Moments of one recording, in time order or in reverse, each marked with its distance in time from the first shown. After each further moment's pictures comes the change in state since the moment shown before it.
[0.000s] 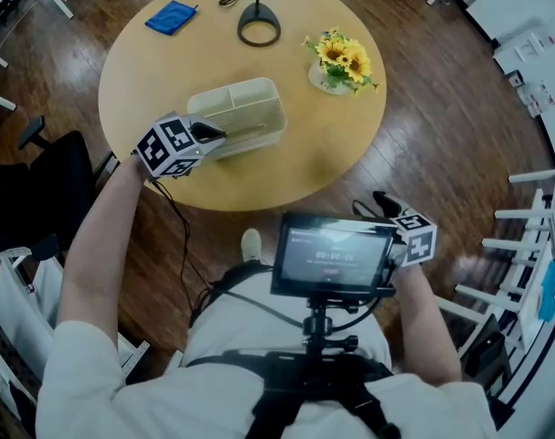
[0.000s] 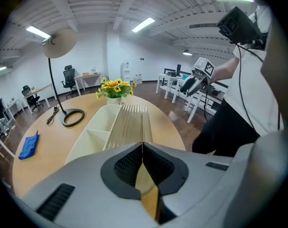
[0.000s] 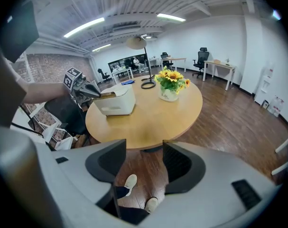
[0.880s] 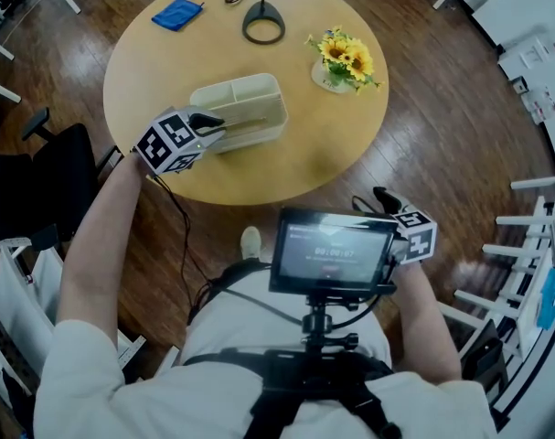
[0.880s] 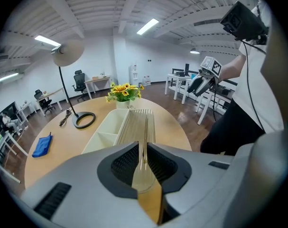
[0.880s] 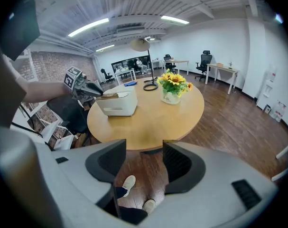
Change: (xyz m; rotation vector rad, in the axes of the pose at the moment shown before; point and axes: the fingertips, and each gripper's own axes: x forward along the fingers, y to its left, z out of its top) left arm -0.010 0.005 0.009 -0.004 -0.016 0.134; right arm -0.006 0.005 0.007 -0.050 -0.009 0.025
